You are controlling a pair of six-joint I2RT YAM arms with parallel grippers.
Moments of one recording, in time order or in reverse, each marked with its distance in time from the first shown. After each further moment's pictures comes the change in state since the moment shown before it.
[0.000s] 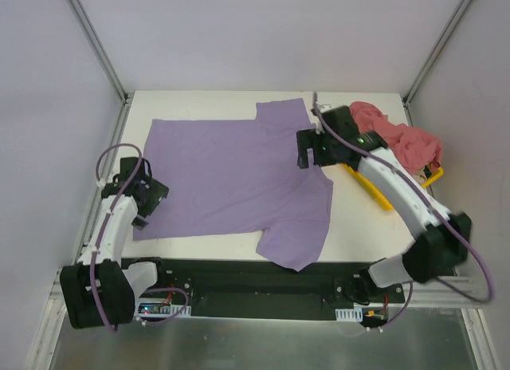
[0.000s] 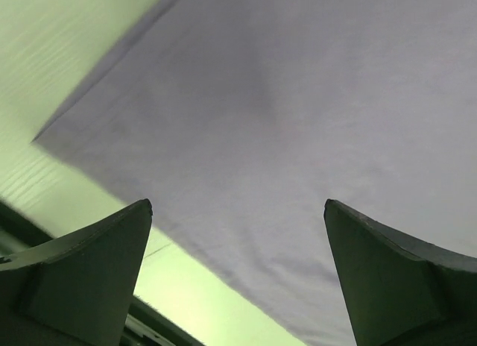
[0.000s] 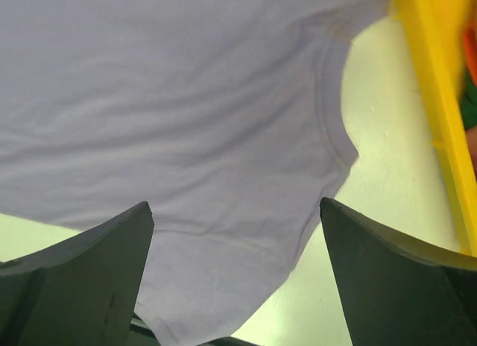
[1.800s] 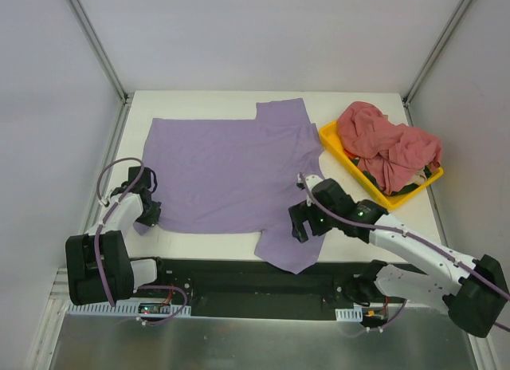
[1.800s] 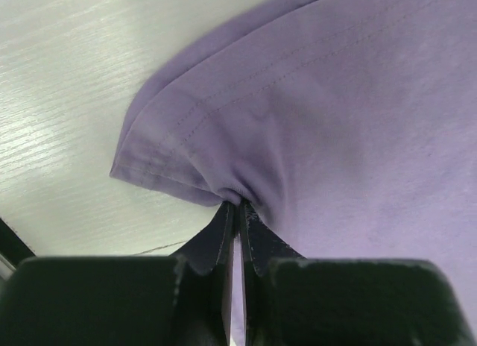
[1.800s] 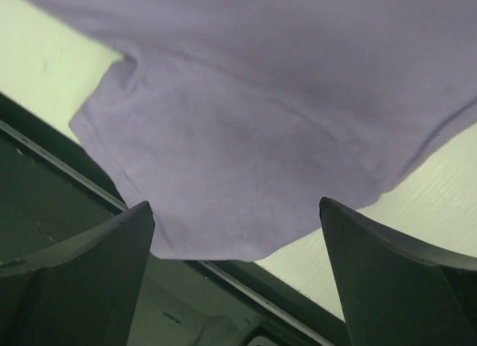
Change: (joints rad) left arm 0.020 0.108 -0.198 0.103 -0.126 -0.264; right arm 0.293 -0.598 -0.764 0.204 -0.060 0.088
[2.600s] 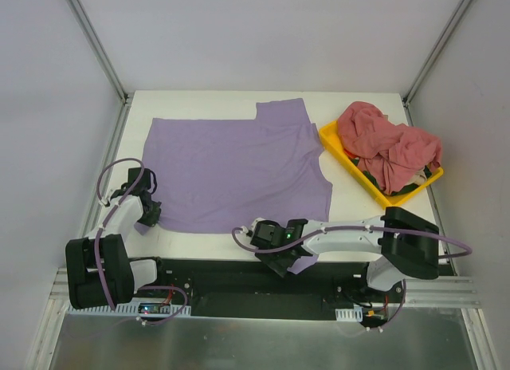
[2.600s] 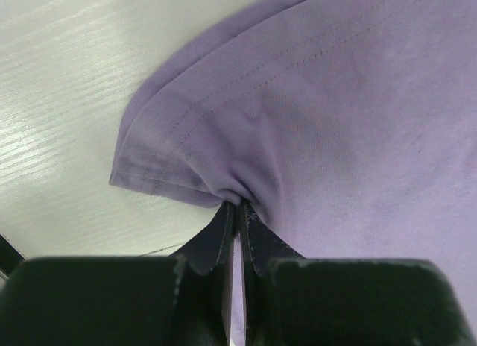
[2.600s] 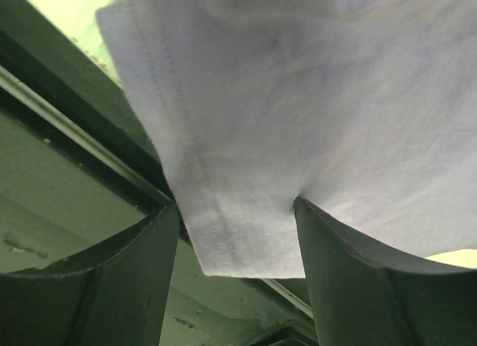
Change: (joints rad) left arm 0.000 -0.029 -0.020 0.035 0.006 0.015; right arm 0.557 0.543 0.157 -0.048 0.196 0.045
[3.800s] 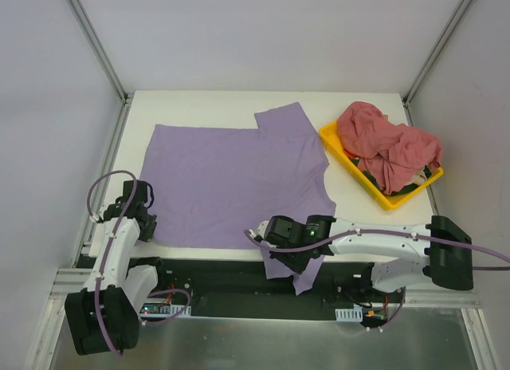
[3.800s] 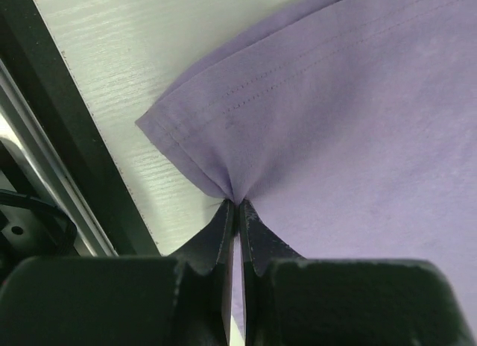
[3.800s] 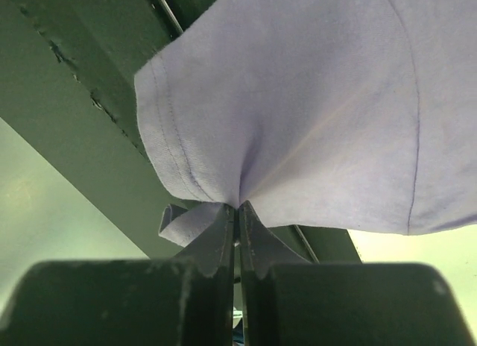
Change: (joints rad) left arm 0.000 -0.298 -0.033 -0.294 -0.055 -0.060; right arm 0.003 -0.217 0.017 -0.185 -0.182 -0.102
